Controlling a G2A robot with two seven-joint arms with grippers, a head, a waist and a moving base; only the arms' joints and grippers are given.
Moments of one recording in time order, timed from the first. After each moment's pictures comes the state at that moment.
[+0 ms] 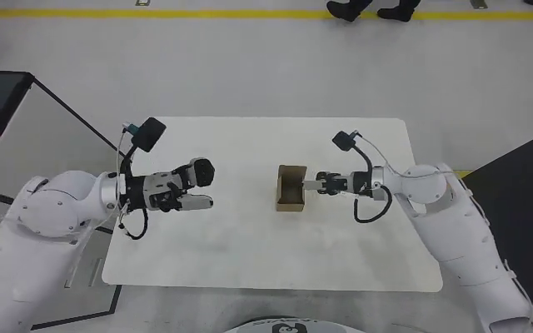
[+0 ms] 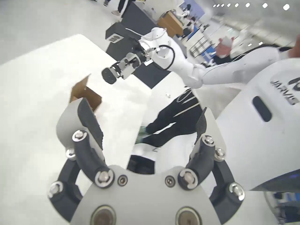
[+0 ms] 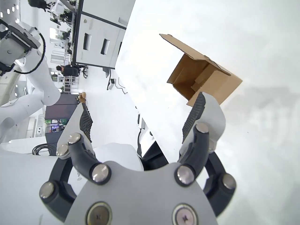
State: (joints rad) left arm 1.47 -0.71 -1.50 -2.00 -0.43 -0.49 -1.02; right arm -1.23 -0.97 1.21 -1.68 0.04 -0.11 1.12
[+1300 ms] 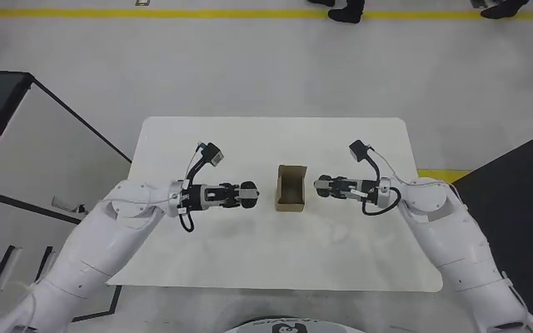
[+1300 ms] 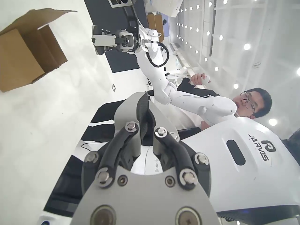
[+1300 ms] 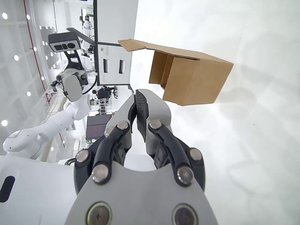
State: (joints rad) left arm 1.22 -0.82 -1.01 -1.68 -0.59 -0.28 -1.00; right arm -1.28 -0.98 1.21 -1.48 0.21 -0.16 1.03
